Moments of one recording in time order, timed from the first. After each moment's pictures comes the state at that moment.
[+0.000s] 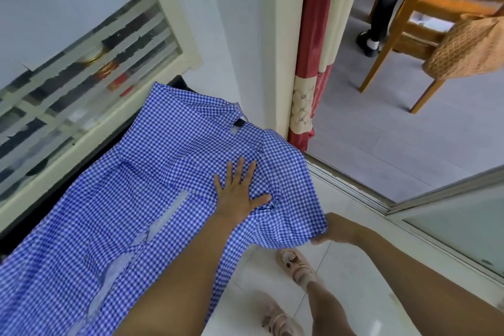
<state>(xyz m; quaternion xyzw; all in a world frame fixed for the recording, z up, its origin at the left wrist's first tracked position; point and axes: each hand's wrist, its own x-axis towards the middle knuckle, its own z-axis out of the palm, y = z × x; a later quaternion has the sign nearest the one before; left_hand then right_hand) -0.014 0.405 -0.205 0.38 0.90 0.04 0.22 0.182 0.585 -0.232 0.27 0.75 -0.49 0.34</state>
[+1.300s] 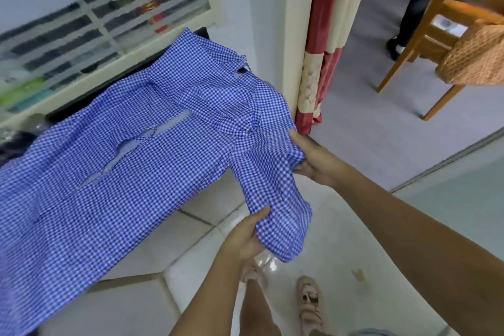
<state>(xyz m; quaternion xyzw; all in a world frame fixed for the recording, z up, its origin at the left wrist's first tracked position) 0.301 0.350 -0.173 -0.16 0.37 0.74 0.54 0.266 0.562 -0.114 0.27 0.55 -0.77 0.16</state>
